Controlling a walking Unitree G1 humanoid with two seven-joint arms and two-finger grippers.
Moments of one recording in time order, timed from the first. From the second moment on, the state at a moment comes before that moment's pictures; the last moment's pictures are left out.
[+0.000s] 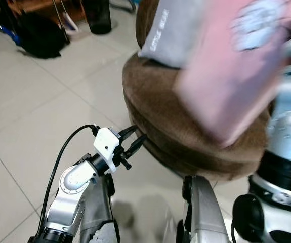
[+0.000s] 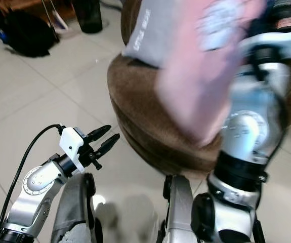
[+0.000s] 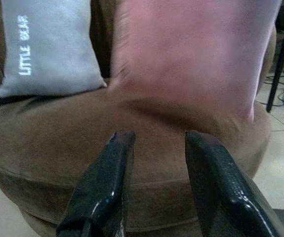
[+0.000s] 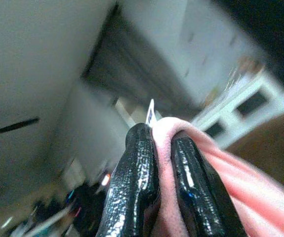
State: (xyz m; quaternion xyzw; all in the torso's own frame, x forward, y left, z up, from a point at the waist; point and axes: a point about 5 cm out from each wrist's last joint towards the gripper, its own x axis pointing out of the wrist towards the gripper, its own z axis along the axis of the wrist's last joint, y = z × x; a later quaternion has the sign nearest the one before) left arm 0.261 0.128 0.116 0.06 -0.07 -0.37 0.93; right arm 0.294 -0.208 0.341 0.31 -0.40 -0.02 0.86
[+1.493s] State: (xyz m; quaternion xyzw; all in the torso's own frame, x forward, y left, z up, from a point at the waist) left arm 0.278 0.142 0.130 0.04 -0.06 -0.18 0.98; right arm 0.259 -0.168 0.129 0.13 -0.01 -0.02 0.99
